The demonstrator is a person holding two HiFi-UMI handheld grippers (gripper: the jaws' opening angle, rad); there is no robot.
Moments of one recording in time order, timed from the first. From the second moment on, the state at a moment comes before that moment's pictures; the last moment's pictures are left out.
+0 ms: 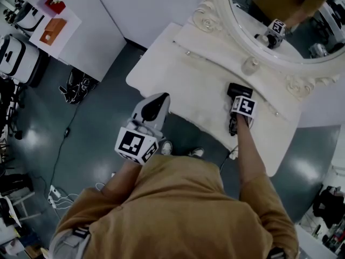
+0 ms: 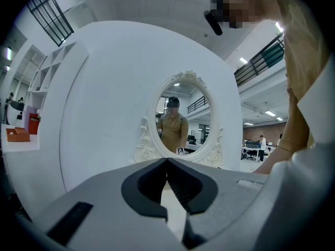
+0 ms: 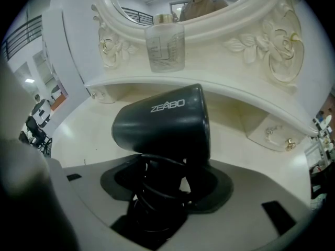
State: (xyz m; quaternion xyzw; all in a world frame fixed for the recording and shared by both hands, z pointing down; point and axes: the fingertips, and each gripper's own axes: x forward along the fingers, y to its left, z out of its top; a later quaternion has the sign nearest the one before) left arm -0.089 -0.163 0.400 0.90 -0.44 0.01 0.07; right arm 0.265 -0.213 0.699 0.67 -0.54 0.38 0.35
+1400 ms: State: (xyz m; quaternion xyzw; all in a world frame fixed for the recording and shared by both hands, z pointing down) left arm -0.088 -0.146 0.400 0.92 -0.38 0.01 0.08; right arm 0.249 -0.192 0.667 0.67 -0.57 0.38 0.27
